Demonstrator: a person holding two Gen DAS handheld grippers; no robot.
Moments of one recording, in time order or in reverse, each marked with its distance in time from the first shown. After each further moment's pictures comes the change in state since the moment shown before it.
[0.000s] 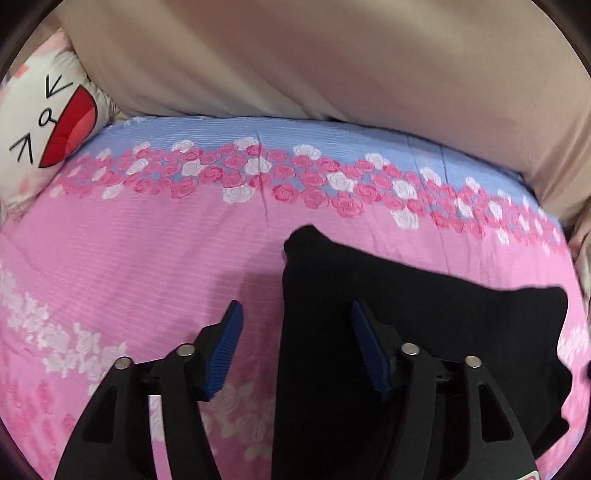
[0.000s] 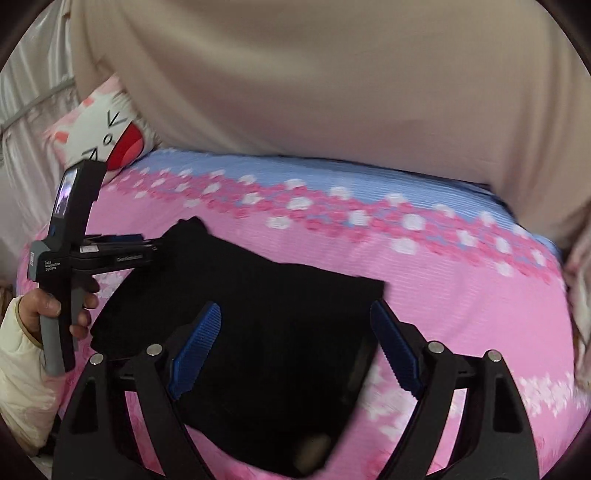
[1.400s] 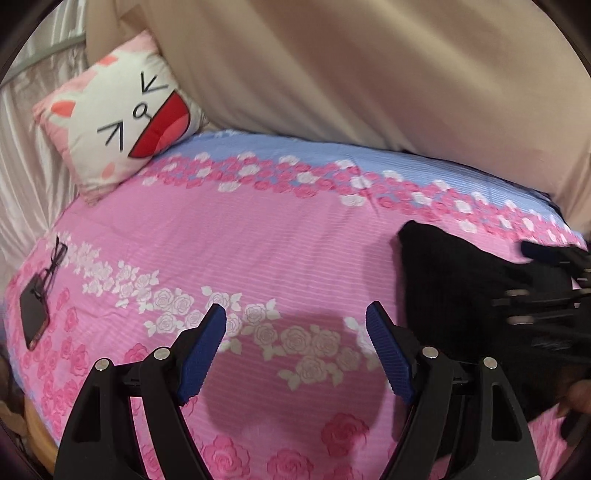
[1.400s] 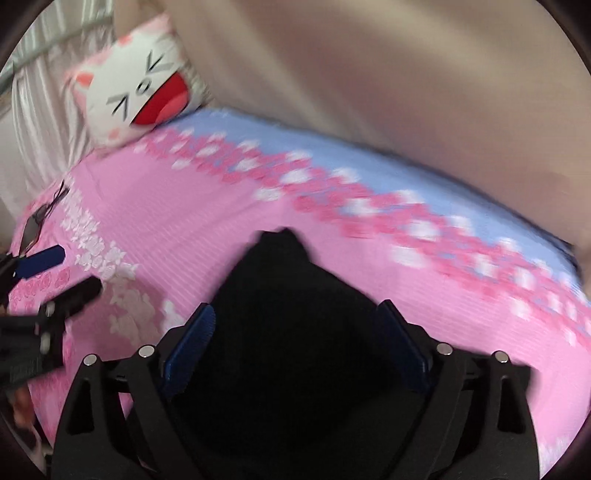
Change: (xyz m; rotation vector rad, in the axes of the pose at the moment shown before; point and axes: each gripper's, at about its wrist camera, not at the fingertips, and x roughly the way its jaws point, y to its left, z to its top) left arm -0.087 0.078 -0.063 -0.040 -0.129 0.169; right arm 0.088 0.109 0.028 -0.139 0.036 0.019
